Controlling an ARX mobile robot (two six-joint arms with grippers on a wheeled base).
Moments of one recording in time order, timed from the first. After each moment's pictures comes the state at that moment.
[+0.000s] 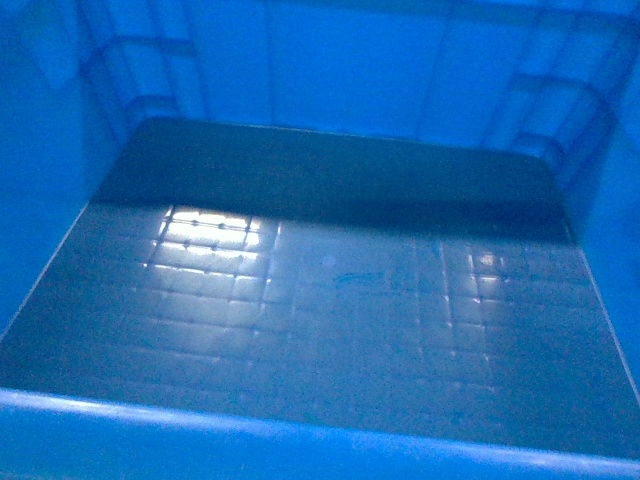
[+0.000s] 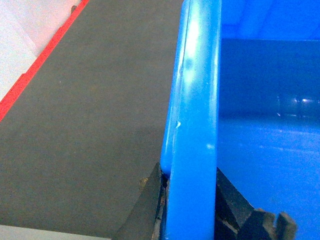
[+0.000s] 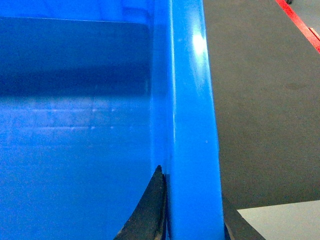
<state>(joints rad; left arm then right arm) -0.40 0.94 0.58 -0.04 -0.51 -0.07 0.48 0.93 0.46 -0.03 0.55 0.30</state>
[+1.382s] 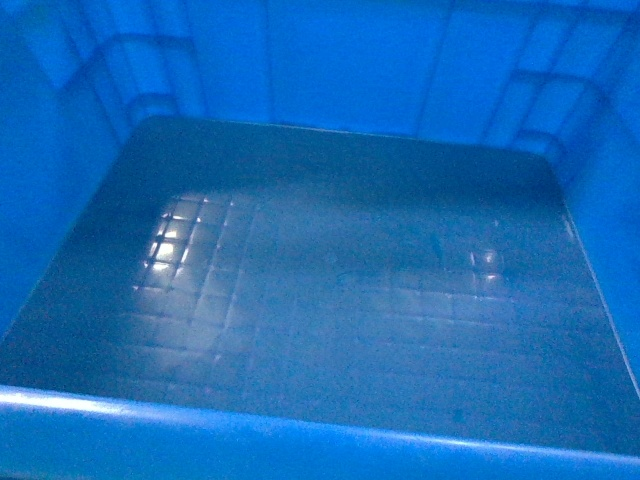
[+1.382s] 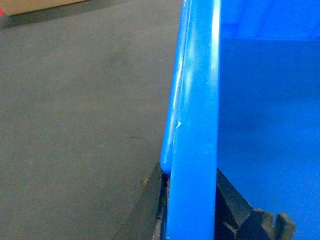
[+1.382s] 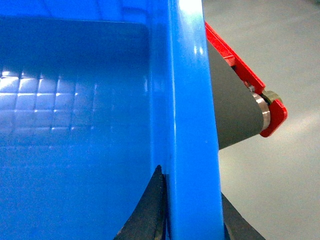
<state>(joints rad) -0.40 0.94 0.58 -0.04 -0.51 -0.07 0.48 0.93 0.46 -0.02 0.55 0.30</state>
